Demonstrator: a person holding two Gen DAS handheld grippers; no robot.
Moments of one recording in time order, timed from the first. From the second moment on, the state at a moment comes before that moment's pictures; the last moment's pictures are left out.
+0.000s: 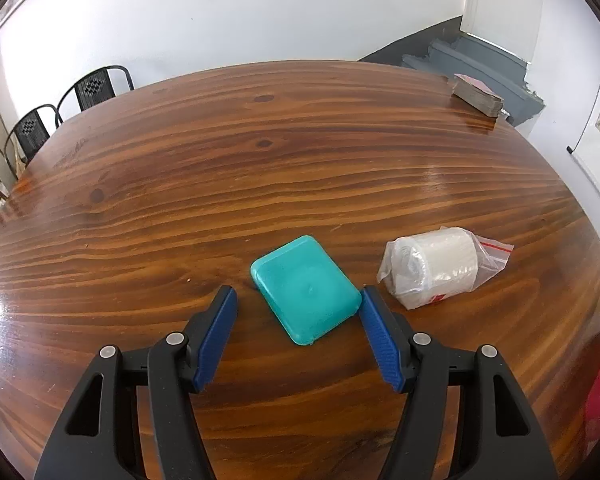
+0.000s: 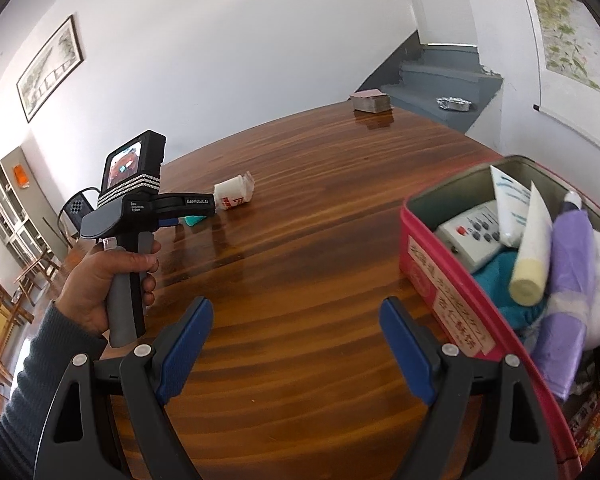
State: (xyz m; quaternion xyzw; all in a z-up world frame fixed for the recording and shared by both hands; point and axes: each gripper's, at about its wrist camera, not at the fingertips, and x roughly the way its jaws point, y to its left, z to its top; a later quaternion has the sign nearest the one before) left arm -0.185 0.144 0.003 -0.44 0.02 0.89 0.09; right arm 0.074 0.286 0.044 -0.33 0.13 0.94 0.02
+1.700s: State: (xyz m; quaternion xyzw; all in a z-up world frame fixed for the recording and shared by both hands) left arm -0.191 0.069 0.042 -0.40 -0.03 0.91 0.06; right arm -0.159 0.234 0.026 -0.41 0.10 0.91 0.00
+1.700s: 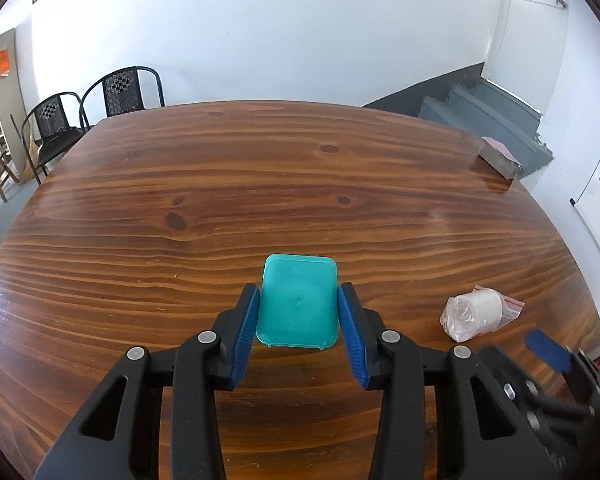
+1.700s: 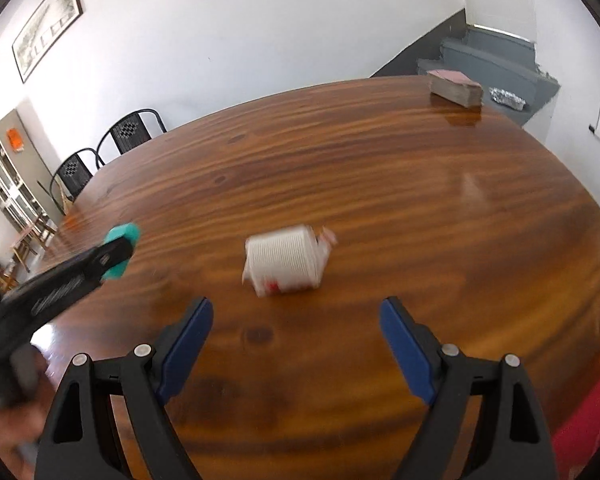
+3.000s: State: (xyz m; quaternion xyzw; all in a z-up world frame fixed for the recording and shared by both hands) left arm -0.114 0.181 0.072 -0.38 0.04 0.89 0.24; right arm 0.088 0.343 0.100 -0.30 0.15 0.93 0.14
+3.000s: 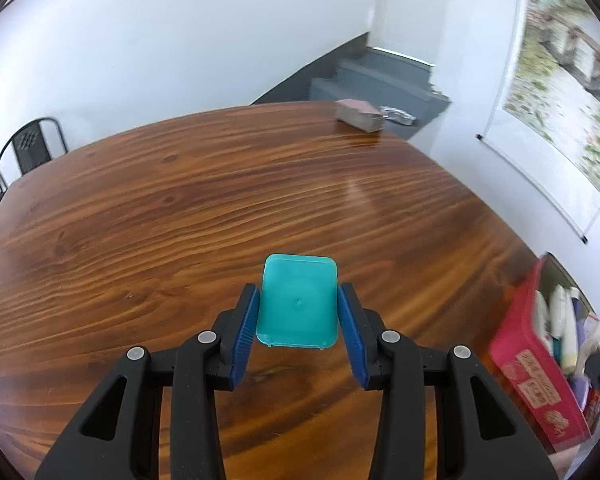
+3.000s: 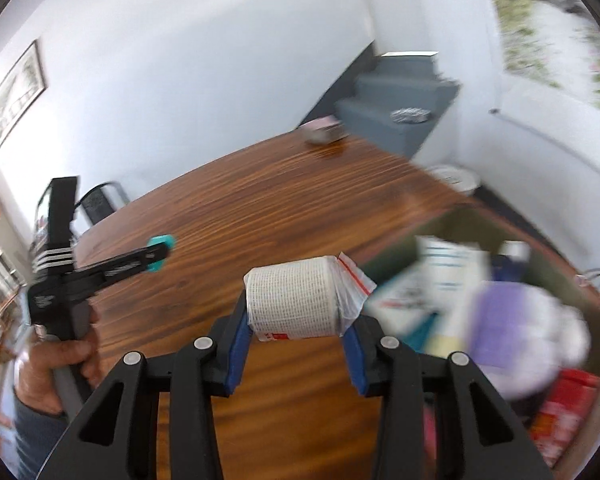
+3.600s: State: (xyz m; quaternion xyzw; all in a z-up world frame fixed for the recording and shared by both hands) left arm -0.040 0.230 0.102 -0.36 0.04 0.86 0.37; right arm 0.160 0.395 0.071 -0.32 0.12 0.91 0.22
